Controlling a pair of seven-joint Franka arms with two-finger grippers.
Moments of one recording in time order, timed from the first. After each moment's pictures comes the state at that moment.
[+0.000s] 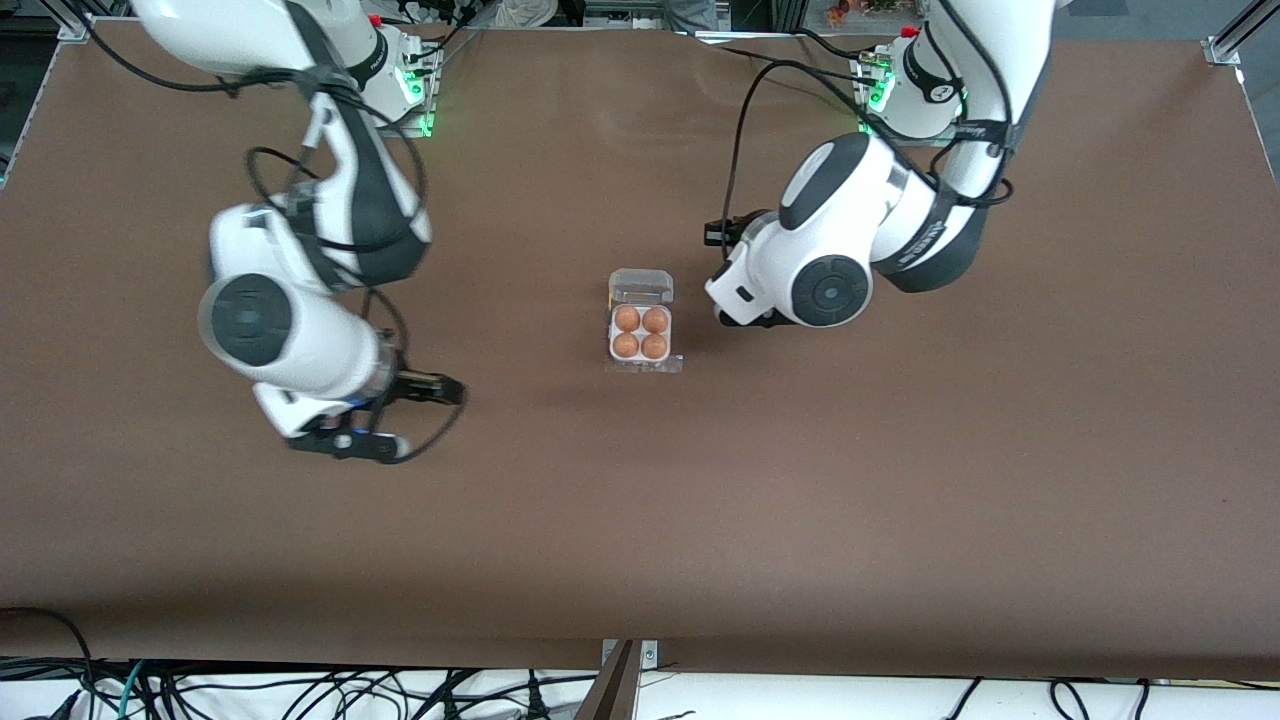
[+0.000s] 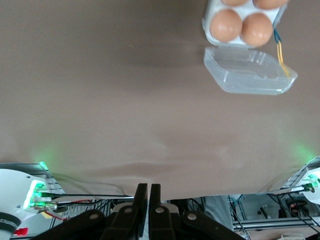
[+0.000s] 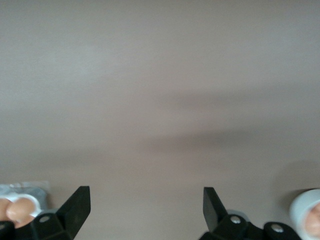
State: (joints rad) left arm -0.47 0.53 -0.10 -1.44 -0.43 1.41 -0.56; right arm 0.32 0.55 -0.06 -1.30 0.06 1.77 0.33
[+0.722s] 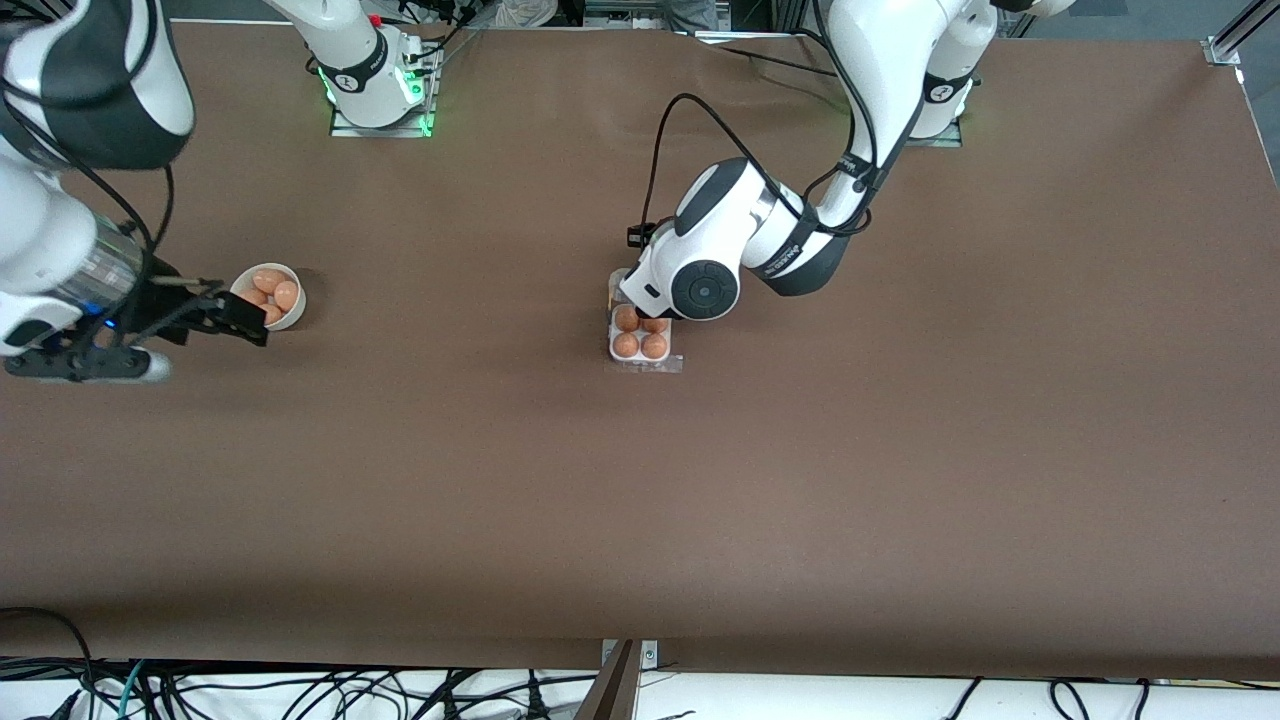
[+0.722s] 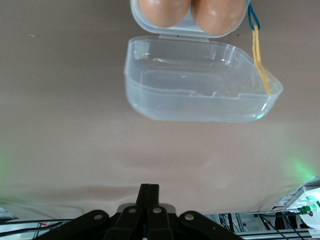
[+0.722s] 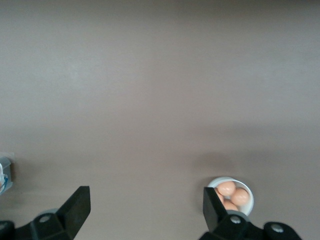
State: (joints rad) left arm -0.63 0.68 -0.10 -1.43 -0.49 1.62 -0.64; right arm 0.14 0.19 -0.06 -1.53 0.01 1.73 0.10
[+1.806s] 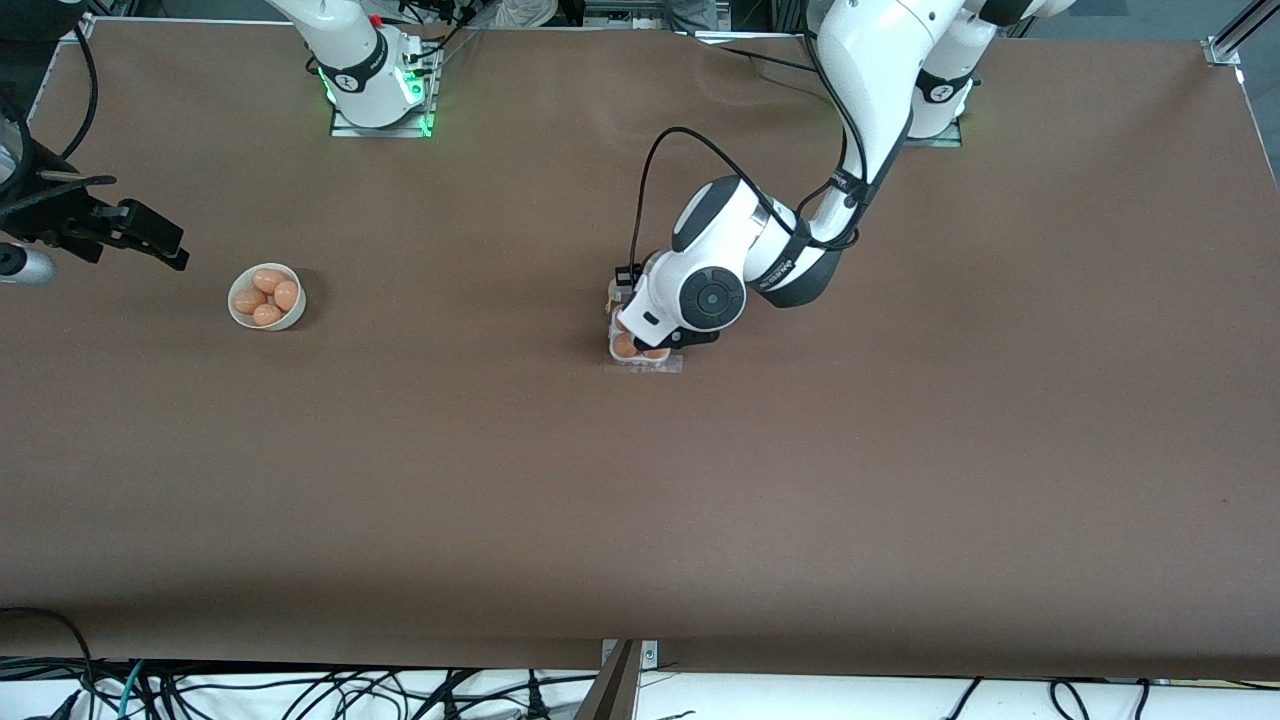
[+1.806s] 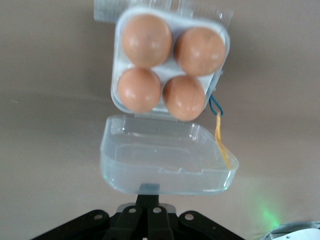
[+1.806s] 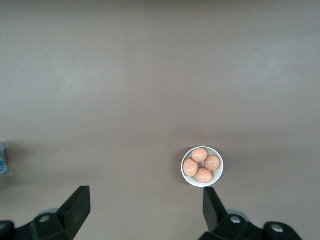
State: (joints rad) left arm -0.63 0.72 -0.06 -1.40 -0.49 1.81 -0.66; right arm 0.05 0.02 -0.03 -1.62 -0.02 1.65 0.10
